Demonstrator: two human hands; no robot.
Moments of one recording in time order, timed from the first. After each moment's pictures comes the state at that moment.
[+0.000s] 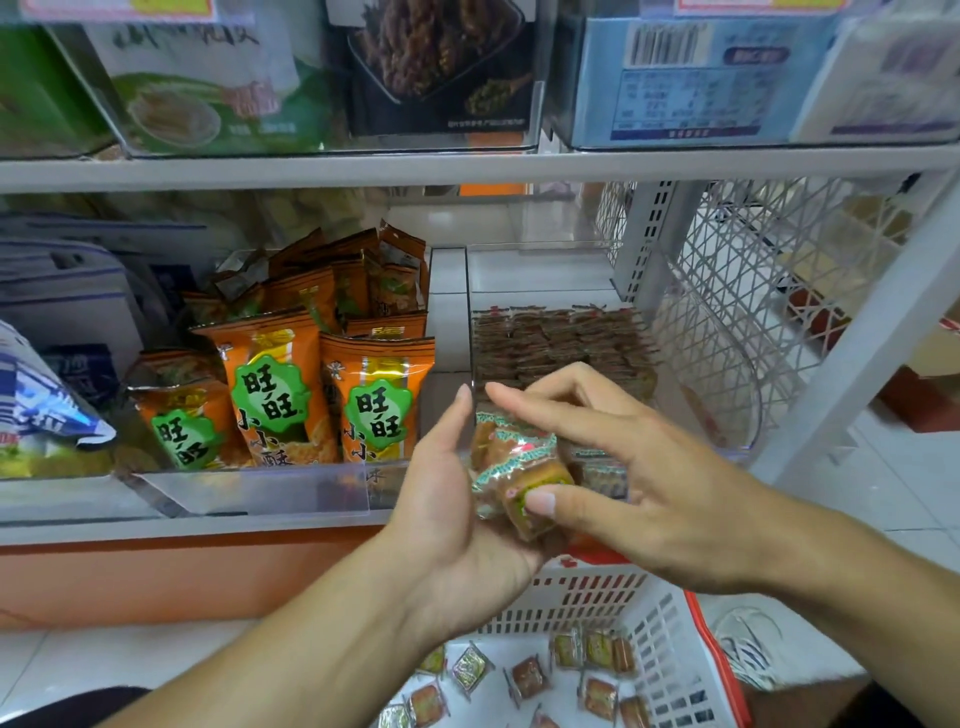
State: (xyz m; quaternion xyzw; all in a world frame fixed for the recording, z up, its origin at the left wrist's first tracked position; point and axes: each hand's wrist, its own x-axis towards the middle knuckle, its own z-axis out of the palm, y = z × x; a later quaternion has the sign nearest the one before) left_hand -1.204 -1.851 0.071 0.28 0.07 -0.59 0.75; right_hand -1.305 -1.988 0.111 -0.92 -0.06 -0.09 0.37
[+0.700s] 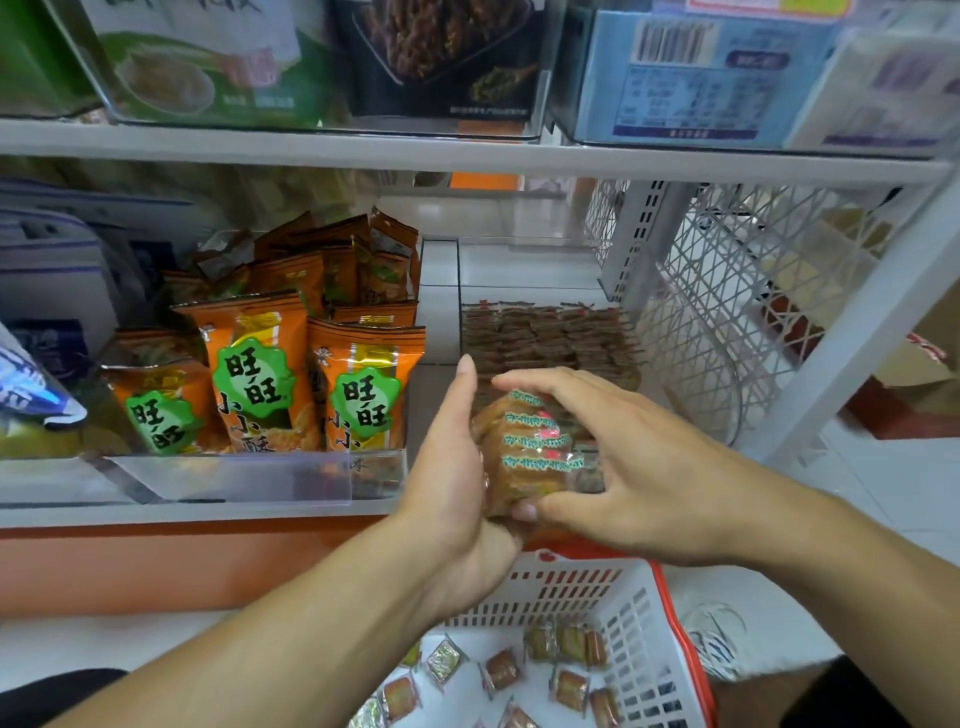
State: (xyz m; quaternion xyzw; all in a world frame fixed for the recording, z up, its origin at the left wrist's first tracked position) left_hand -1.211 -1.867 0.080 0.39 0.00 -0.51 0.76; right_hand -1.296 -1.996 0.113 -0.96 -0.03 -0.06 0.27
